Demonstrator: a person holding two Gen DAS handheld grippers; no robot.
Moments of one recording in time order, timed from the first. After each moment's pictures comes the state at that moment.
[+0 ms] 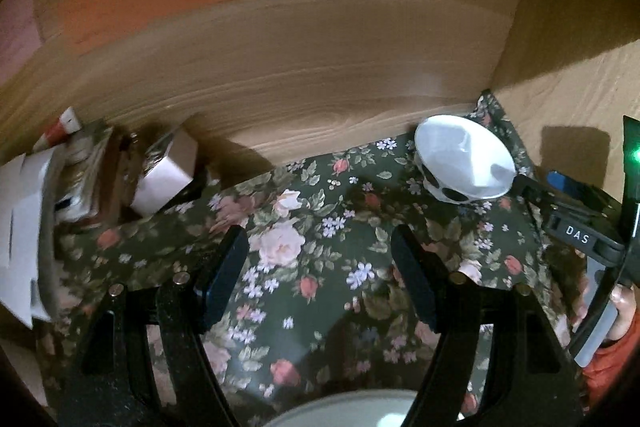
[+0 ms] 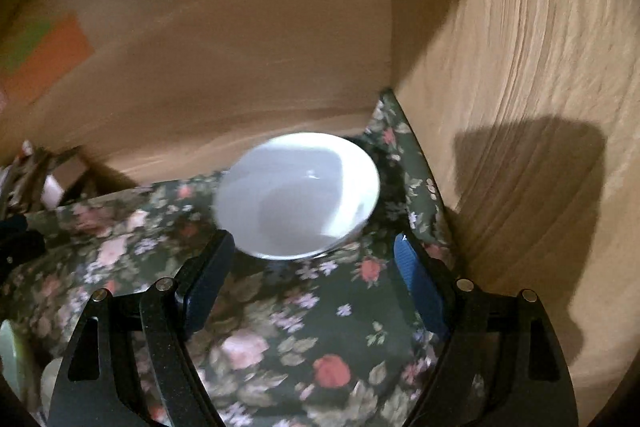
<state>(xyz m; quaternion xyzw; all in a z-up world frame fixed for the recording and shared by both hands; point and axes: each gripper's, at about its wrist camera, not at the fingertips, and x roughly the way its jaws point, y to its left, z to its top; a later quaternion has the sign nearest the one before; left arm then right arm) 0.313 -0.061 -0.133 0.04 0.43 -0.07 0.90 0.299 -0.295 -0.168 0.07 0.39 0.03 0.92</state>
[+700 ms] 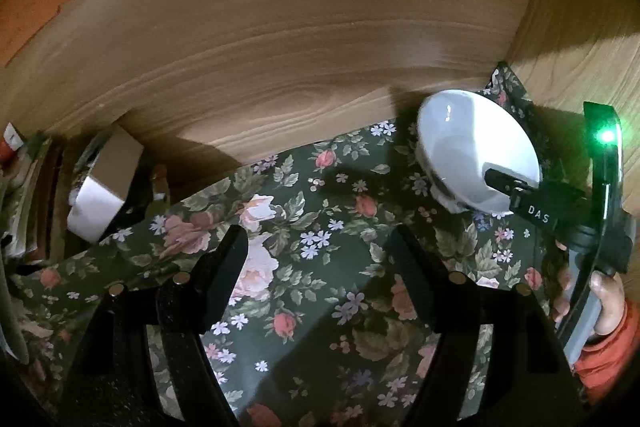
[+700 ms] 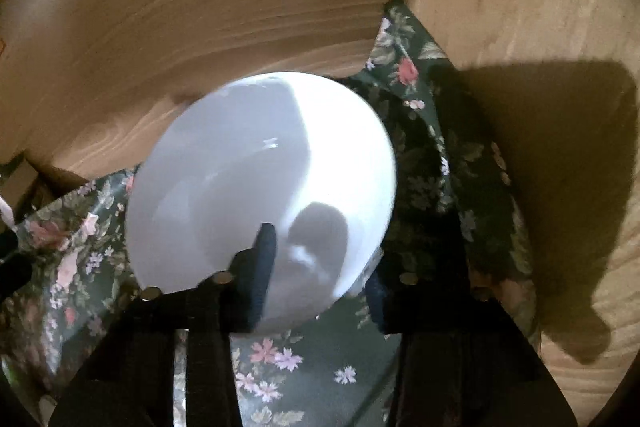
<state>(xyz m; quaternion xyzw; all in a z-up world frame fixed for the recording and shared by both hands) 0.358 -0.092 -0.173 0.06 0.47 -0.08 0.88 0.354 -0.307 -0.226 0.11 0.47 0.04 0.88</state>
